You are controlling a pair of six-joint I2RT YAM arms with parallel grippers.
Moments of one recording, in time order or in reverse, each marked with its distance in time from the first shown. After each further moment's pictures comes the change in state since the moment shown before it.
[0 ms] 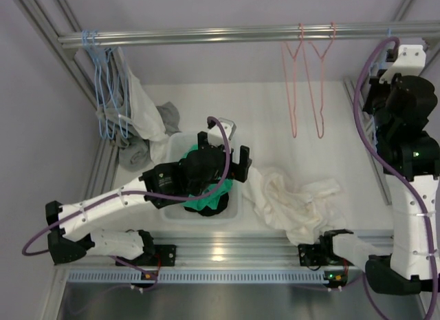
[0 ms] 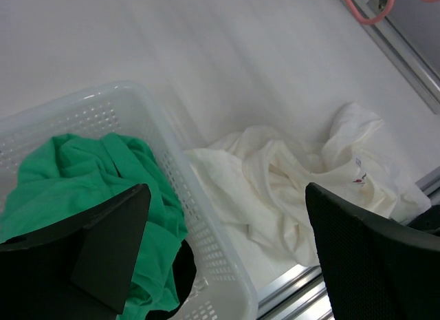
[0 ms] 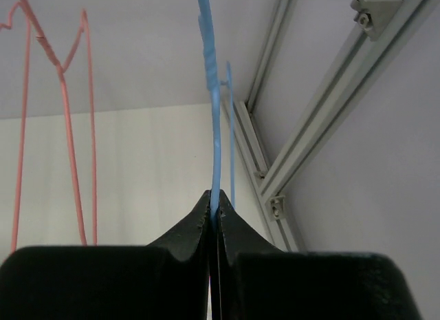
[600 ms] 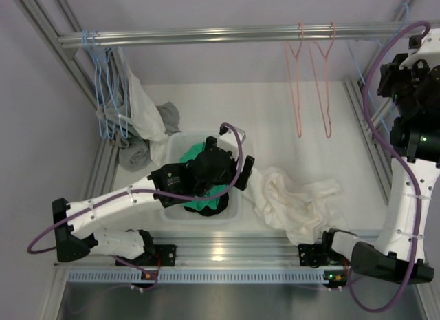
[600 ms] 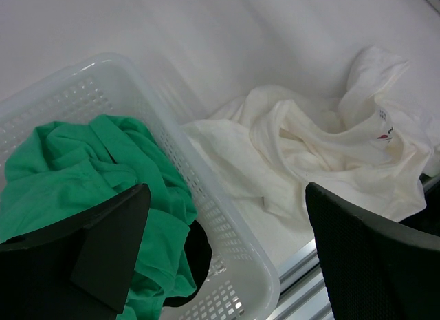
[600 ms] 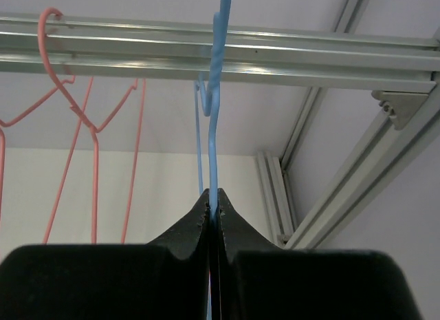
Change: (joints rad) left arm 0.016 0.027 -0.050 -0.034 0.100 0.071; right arm -0.332 0.065 -0.002 0.223 -0.564 -0.003
